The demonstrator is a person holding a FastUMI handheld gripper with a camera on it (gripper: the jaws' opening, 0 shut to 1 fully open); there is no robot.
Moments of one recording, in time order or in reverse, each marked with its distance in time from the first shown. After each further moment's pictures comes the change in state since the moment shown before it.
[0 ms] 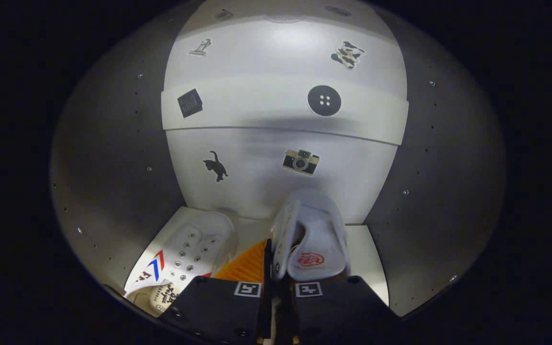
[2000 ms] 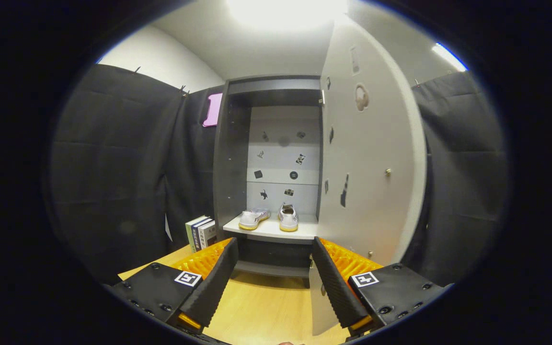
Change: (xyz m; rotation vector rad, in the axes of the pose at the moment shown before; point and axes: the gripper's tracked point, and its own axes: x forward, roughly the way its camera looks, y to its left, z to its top) arm -0.519 -0.026 -0.177 0.022 -0.495 0.062
